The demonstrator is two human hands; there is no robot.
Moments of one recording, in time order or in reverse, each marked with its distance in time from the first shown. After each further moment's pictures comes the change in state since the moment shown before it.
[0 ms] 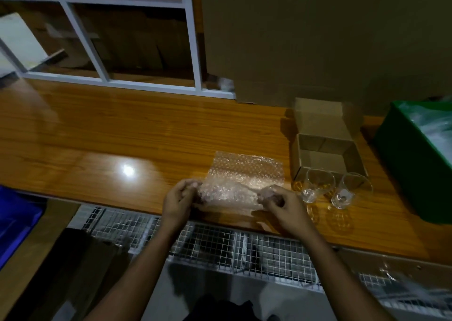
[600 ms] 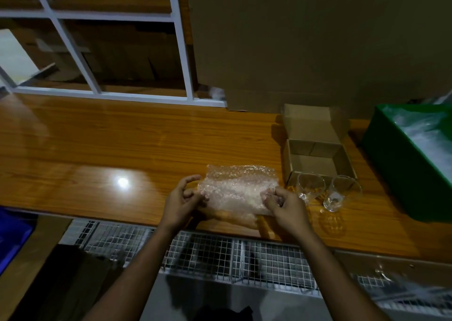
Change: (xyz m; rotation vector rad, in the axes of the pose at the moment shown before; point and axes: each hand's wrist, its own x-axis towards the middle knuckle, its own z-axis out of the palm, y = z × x) left_hand 0.024 0.000 0.004 0.015 -0.226 0.057; right_hand 0.006 0.001 -0.006 0.026 0.145 0.178
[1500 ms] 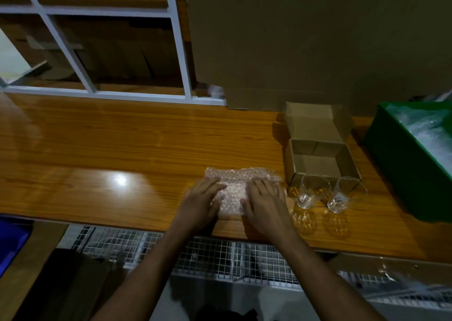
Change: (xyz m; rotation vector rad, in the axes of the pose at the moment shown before) left_hand 0.027 -0.014 0.022 1.054 -0.143 0.369; right_hand 0.016 -0.014 0.047 -0.838 -0.014 -0.327
